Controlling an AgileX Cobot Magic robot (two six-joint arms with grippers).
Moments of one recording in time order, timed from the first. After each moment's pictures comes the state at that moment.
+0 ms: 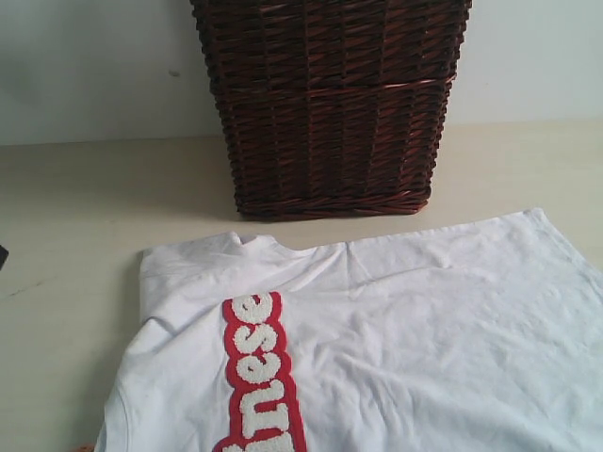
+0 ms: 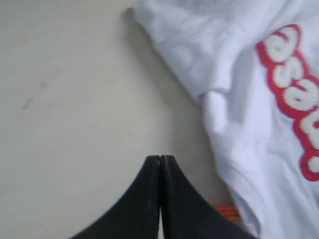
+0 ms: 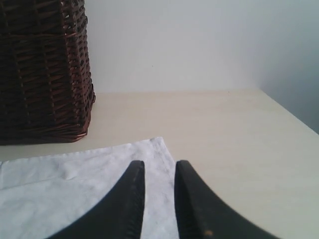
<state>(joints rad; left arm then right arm) 0.04 1.28 -0.84 -0.47 0.87 0.69 -0.02 0.01 0.00 -0.22 0.25 0.19</state>
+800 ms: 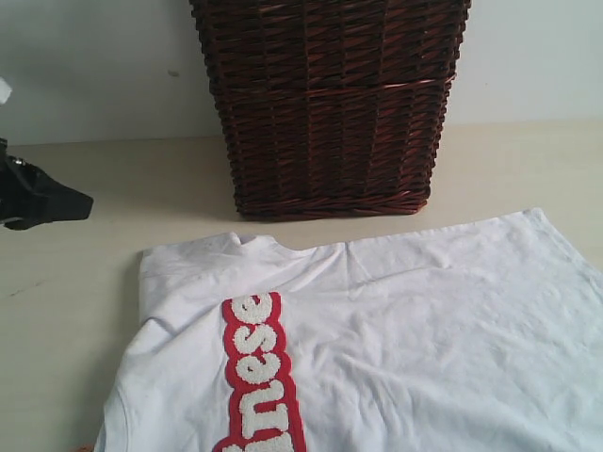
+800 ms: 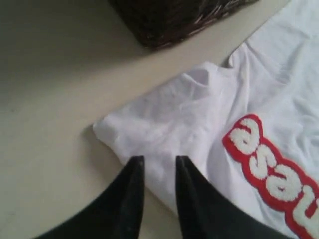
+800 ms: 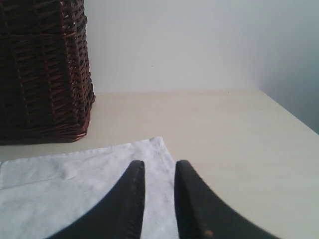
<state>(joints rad) 0.03 1.50 -0.84 -1.08 0.69 1.34 -0.02 0.01 0.00 -0.22 0.25 0.19</state>
